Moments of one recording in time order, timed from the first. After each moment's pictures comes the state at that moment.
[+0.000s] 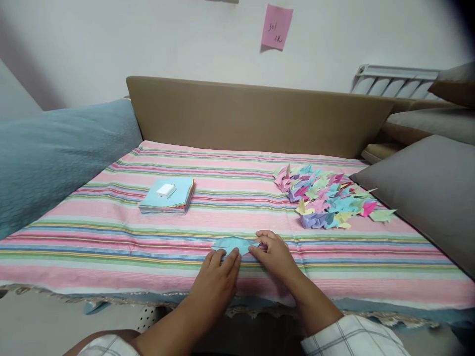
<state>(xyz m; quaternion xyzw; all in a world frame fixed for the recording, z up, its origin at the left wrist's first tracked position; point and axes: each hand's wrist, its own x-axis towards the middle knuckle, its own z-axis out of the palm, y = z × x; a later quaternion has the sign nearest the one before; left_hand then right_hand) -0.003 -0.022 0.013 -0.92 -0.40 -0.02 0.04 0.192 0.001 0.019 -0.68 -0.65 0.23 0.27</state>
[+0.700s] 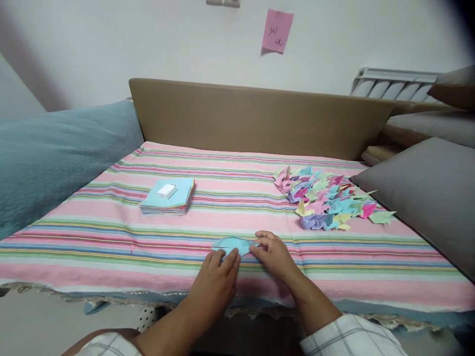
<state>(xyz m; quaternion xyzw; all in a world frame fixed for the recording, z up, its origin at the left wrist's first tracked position) -0.003 -0.022 0.012 -0.91 -0.40 -0.02 0.04 0.195 0.003 0.017 -0.67 -0.63 0.28 0.30</state>
